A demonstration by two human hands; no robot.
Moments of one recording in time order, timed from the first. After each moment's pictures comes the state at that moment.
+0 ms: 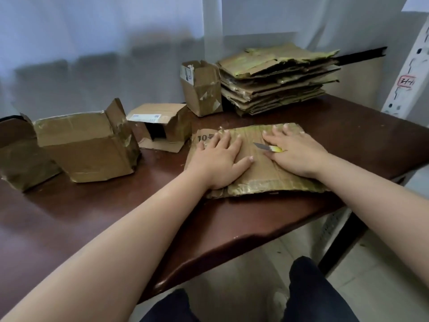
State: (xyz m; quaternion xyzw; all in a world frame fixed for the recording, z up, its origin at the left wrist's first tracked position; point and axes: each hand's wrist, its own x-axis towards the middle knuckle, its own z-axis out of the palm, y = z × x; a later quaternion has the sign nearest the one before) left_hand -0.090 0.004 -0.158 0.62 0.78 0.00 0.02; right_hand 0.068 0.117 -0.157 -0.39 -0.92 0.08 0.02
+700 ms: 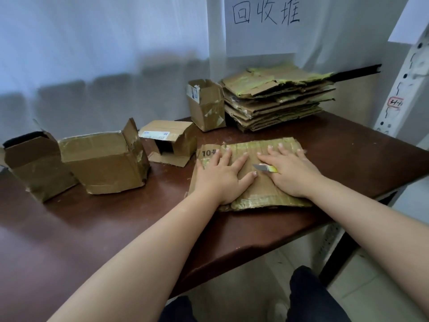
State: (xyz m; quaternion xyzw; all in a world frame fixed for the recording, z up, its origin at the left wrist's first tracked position) left_hand -0.082 0.000 -0.162 0.59 0.81 0.02 0.03; right_hand 0.069 0.099 -0.157 -0.36 -0.93 0.05 0.03
